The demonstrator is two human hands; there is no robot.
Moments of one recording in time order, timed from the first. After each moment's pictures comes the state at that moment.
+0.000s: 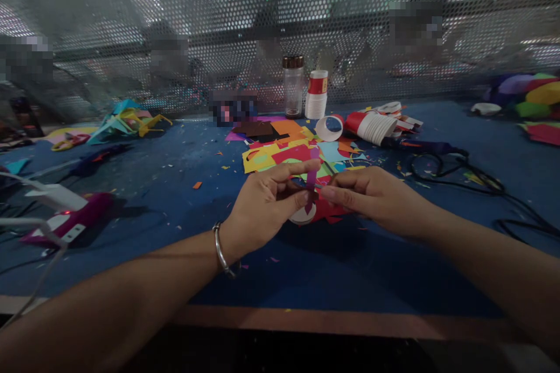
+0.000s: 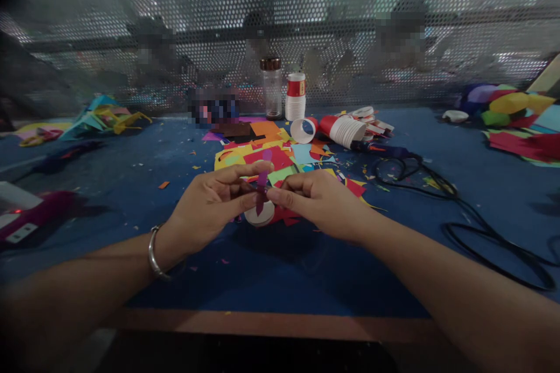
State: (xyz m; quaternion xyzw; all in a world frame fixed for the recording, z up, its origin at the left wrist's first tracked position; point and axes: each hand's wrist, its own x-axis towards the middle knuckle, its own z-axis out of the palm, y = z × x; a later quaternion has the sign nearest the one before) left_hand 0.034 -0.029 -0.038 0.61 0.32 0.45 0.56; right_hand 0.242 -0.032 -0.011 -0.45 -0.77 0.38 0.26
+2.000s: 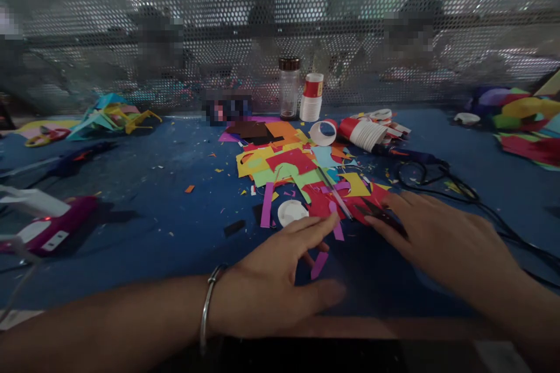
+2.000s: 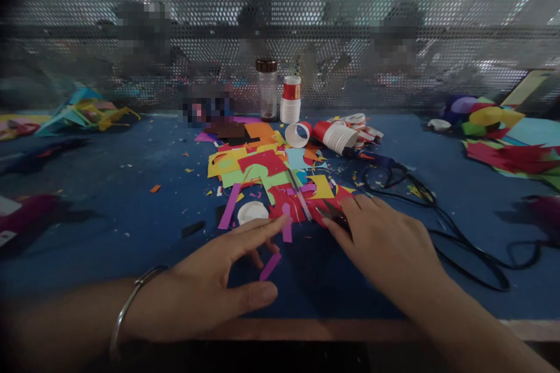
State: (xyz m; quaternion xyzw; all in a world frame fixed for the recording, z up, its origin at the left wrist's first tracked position) left_hand 0.031 -0.077 -0.028 0.81 0.33 0.22 0.43; right_hand 0.300 -0.080 -0.029 -0.61 -0.76 -0.17 0.09
